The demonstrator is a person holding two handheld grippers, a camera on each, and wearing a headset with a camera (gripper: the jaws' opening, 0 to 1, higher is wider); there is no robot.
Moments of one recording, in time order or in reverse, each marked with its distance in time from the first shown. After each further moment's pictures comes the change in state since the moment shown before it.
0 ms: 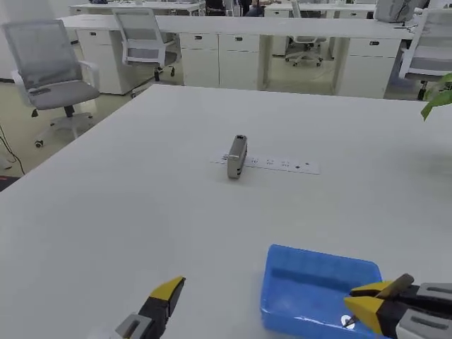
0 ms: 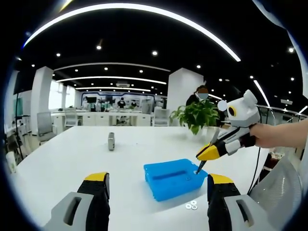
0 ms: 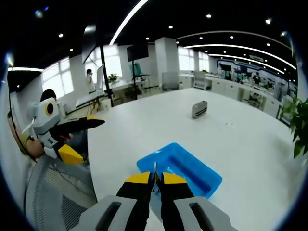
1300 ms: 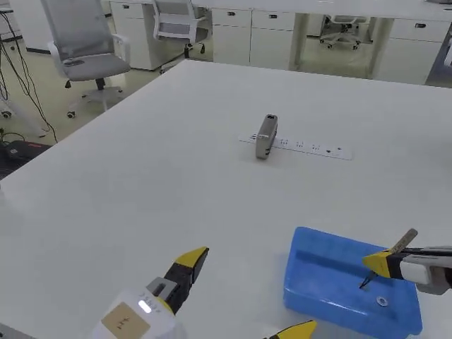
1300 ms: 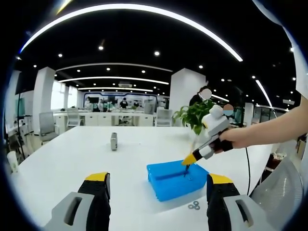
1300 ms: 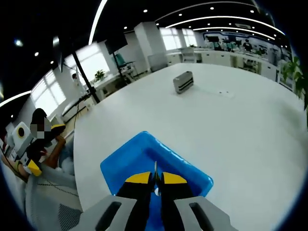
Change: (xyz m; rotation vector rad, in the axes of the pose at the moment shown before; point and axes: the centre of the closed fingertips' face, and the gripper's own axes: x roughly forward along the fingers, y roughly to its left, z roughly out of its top) left arm -0.001 0.004 0.001 -0.003 -0.001 0.023; right arm 0.055 -0.063 -0.032 0.228 0.156 0.034
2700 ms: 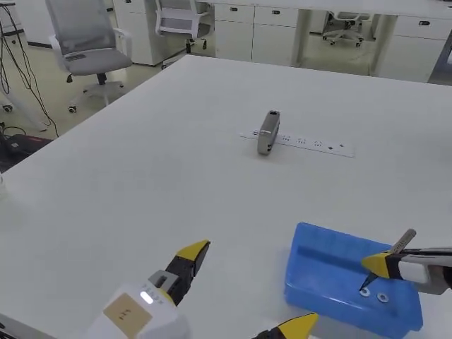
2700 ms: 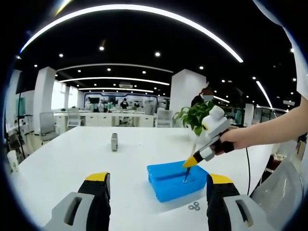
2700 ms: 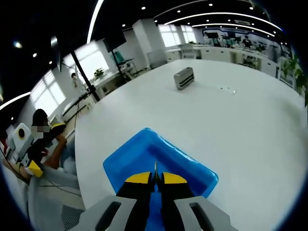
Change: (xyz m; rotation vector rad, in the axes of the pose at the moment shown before) left arm -0.001 0.001 0.001 -0.006 -0.008 0.003; right arm -0.003 0.009 -0.002 0.024 0.017 0.013
